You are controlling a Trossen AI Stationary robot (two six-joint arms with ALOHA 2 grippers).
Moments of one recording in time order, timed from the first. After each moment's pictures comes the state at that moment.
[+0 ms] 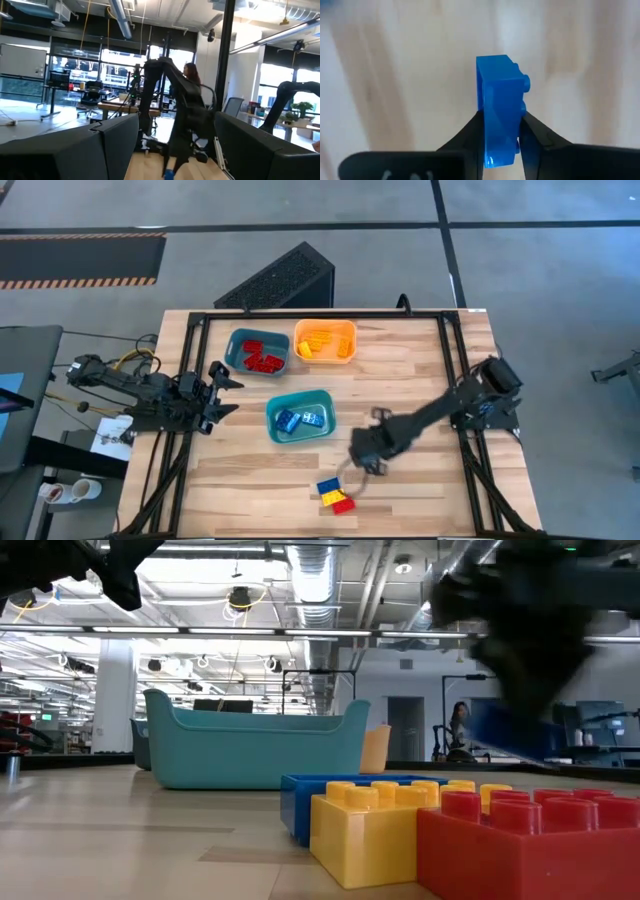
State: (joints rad) left arm -0.30 0.27 0.06 0.57 -0.23 -0.07; right arm 0.45 1.80 1.22 -0.94 0.16 0.59
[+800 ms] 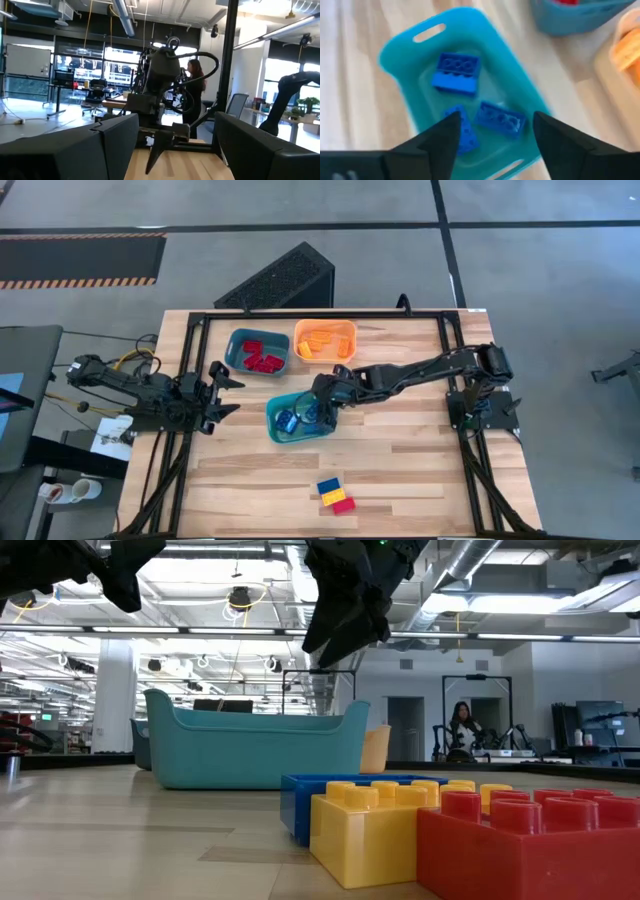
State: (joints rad) left arm -0.30 0.27 0.06 0.55 -0.24 -0.05; right arm 0.09 1.80 1.44 -0.52 0.20 0.35
